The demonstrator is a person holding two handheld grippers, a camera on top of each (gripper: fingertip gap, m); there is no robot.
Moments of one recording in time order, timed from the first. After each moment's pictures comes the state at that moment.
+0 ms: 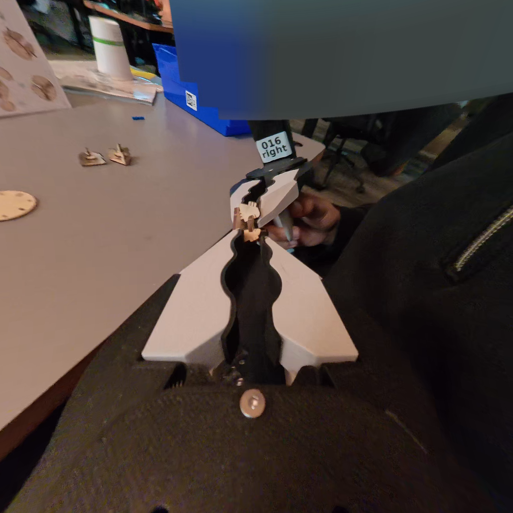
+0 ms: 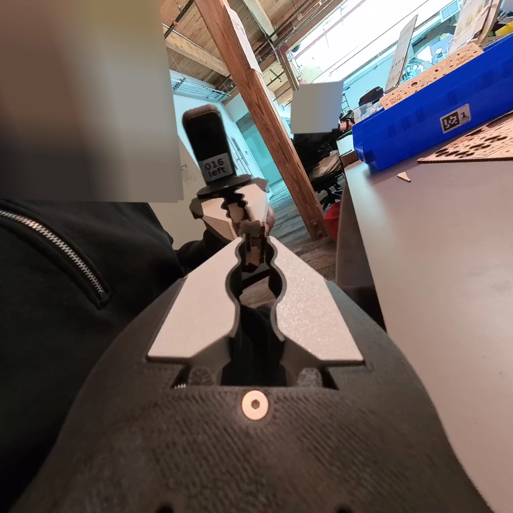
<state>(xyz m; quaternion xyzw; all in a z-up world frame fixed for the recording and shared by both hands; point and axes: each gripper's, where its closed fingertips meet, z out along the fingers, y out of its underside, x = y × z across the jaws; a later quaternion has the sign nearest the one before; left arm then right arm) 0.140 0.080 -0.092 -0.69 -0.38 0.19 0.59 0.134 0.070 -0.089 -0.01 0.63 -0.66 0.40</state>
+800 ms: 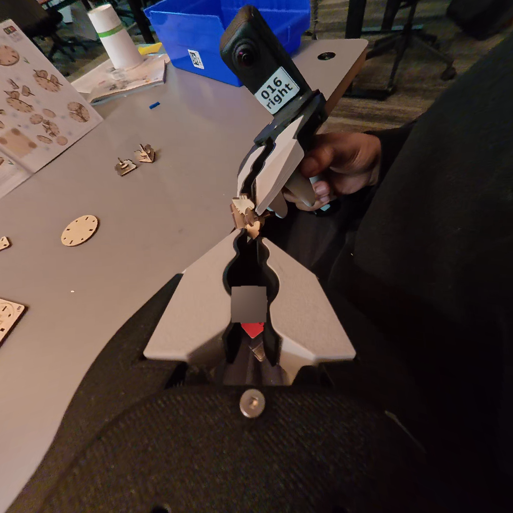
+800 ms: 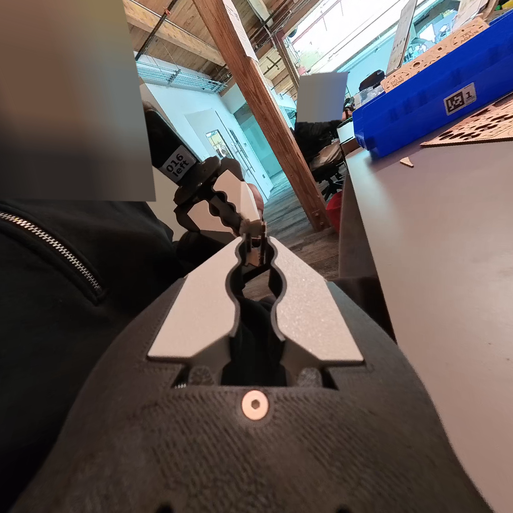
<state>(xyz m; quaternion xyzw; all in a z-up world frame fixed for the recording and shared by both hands) 0.143 0.078 -0.109 -0.79 -0.32 0.29 0.44 0.138 0.071 -0.096 0.00 0.64 -0.64 0.41</state>
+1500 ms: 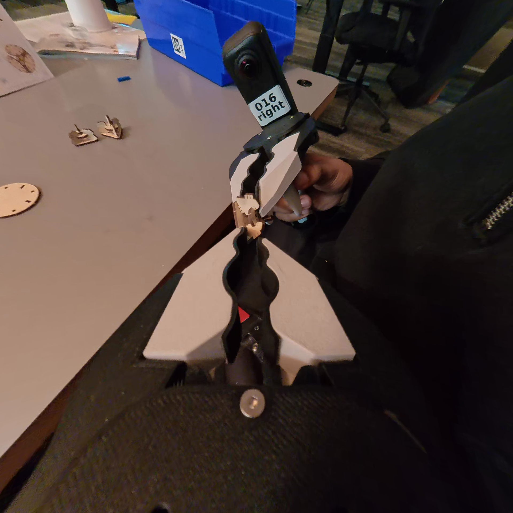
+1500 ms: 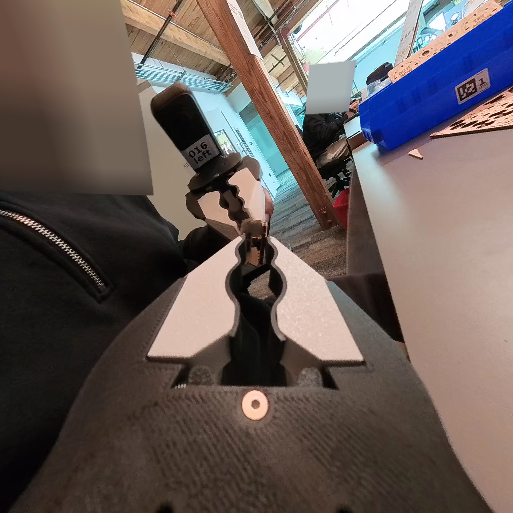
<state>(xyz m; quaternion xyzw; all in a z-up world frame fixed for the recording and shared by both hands) 0.148 0.077 -0.110 -0.76 -0.36 0.19 0.50 0.141 0.071 -0.099 0.00 0.64 -0.64 0.43</state>
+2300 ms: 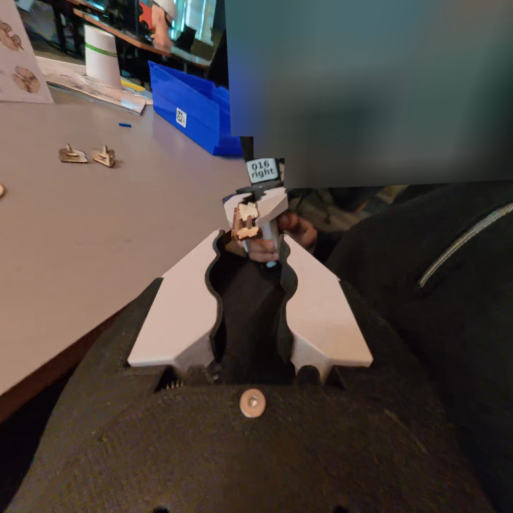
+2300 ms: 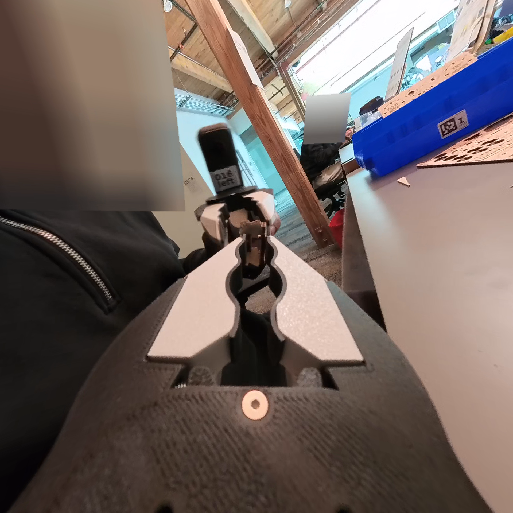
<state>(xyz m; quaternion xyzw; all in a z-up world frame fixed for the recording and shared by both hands) 0.144 0.076 -0.080 -0.64 -0.40 0.13 0.65 0.128 0.075 -0.085 0.00 0.62 -0.67 0.42</state>
